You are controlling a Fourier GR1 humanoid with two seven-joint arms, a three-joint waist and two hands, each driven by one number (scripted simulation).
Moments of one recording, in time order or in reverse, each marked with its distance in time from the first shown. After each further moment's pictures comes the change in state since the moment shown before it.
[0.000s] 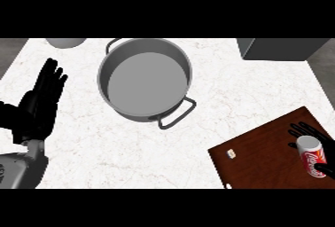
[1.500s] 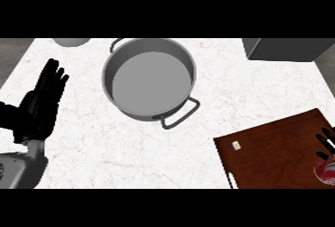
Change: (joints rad) left arm -0.004 0.034 -0.033 0.016 0.050 0.011 -0.032; right arm 0.109 -0.049 -0.058 -0.028 -0.384 0.045 0.143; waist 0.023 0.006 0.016
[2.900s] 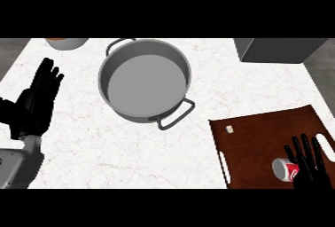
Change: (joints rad) left arm -0.023 0.030 0.016 0.089 0.038 -0.011 -0.047; right arm 0.314 0.502 0.047 -0.746 0.071 -0.974 -0.287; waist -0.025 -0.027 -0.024
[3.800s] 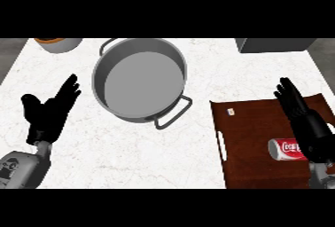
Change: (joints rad) left arm 0.013 0.032 -0.118 0.098 -0.034 -0.097 0.064; right arm -0.279 -0.392 0.389 -0.260 0.689 -0.211 0.137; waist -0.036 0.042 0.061
